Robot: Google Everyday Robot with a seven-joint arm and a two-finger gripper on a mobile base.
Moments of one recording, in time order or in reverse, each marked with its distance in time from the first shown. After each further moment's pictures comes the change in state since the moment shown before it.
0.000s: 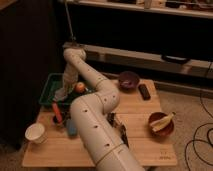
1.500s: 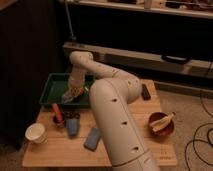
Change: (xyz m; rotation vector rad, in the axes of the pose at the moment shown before) arm 0.049 -0.045 -0.025 0.041 -0.033 -0.012
